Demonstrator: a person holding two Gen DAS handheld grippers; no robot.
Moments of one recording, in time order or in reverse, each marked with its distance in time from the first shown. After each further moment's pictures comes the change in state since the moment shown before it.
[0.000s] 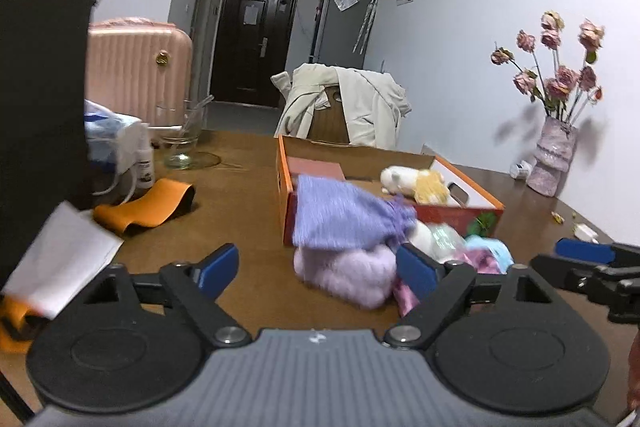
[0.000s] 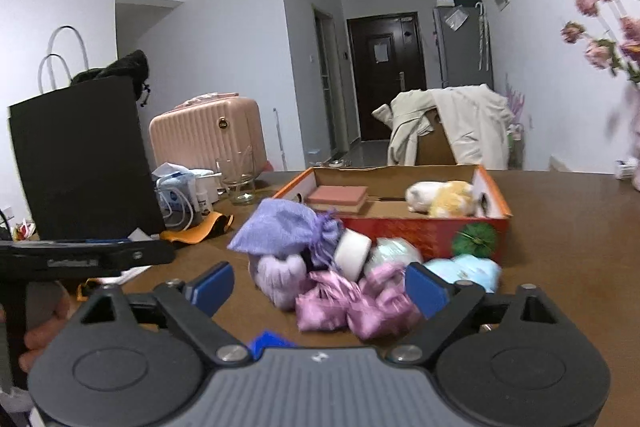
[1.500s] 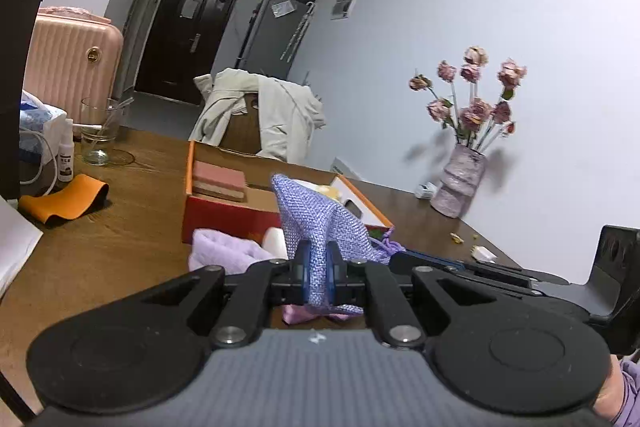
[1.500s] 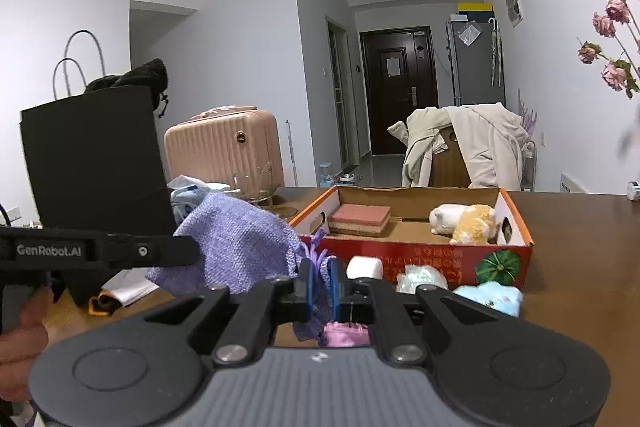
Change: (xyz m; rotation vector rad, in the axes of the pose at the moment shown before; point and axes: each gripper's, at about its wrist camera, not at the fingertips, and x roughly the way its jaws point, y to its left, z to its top) left arm -0.063 -0.031 0.004 -0.069 -0.025 -0.278; right arm -0.031 0.028 -0.001 -0.045 -0.046 0.015
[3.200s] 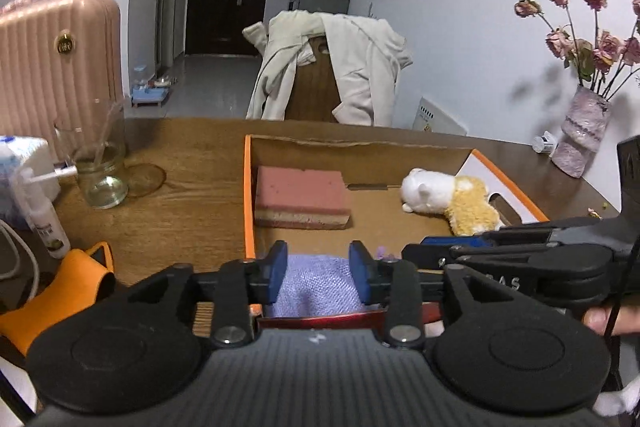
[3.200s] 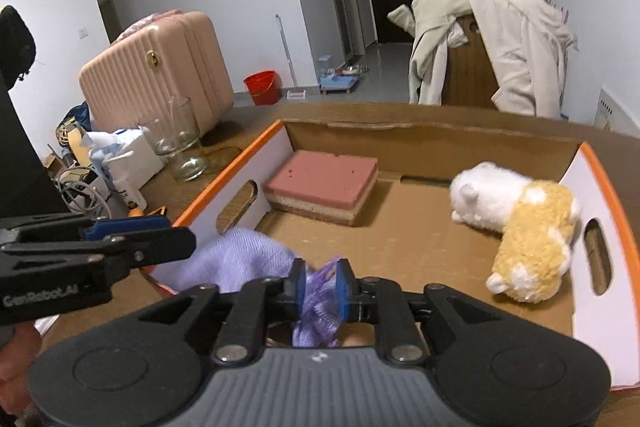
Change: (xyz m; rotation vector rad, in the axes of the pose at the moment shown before) left arm 0.221 0.083 0.081 0.111 0.212 0.252; right arm 0.265 -0.089 0.065 0.064 0.347 0.040
